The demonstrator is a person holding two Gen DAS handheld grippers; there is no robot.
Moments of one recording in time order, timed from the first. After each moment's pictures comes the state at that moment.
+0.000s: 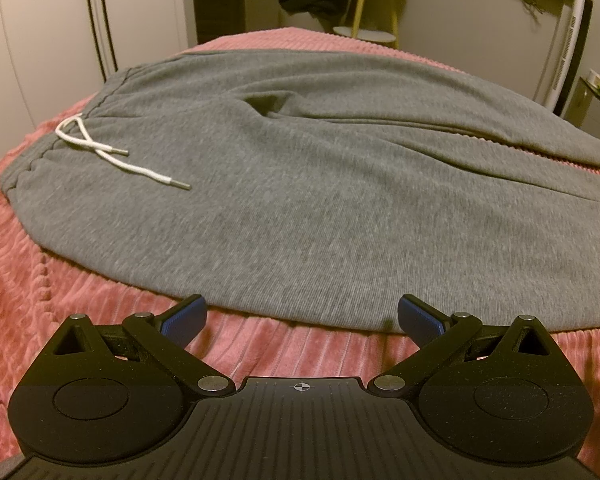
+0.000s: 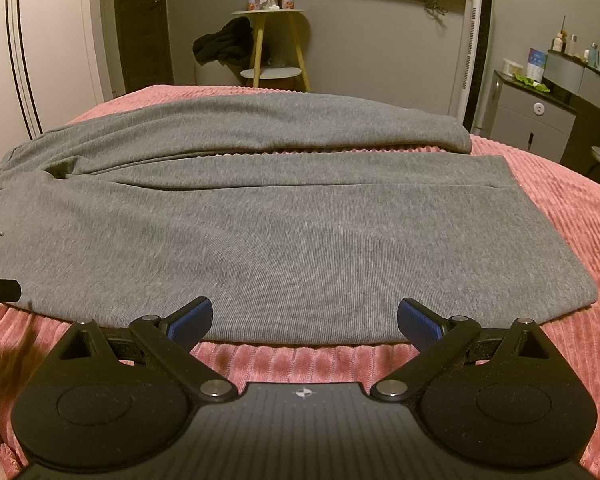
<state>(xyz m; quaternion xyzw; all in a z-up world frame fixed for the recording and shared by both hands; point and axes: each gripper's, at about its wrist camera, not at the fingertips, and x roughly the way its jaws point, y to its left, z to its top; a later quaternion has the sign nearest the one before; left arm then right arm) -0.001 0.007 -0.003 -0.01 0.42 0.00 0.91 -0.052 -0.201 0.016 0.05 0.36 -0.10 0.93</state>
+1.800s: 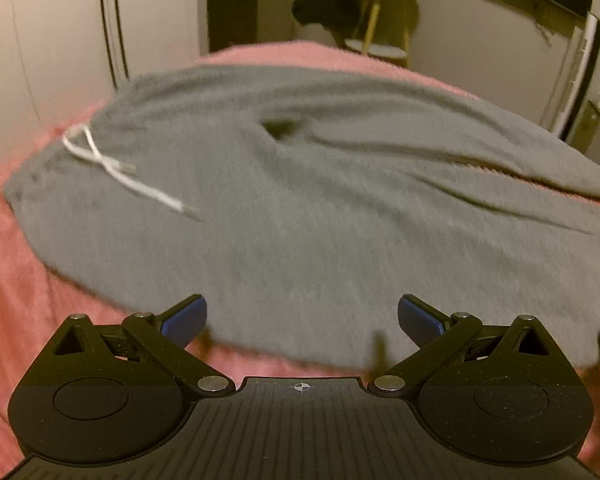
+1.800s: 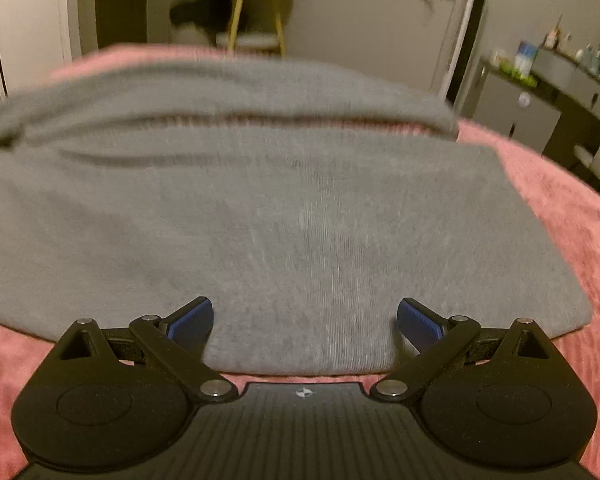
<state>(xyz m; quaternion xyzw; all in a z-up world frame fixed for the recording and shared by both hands) 0.023 0.016 0.013 -0.02 0.40 0.03 0.92 -0.003 -0.222 -0.017 0.02 0.43 -0.14 0.89</state>
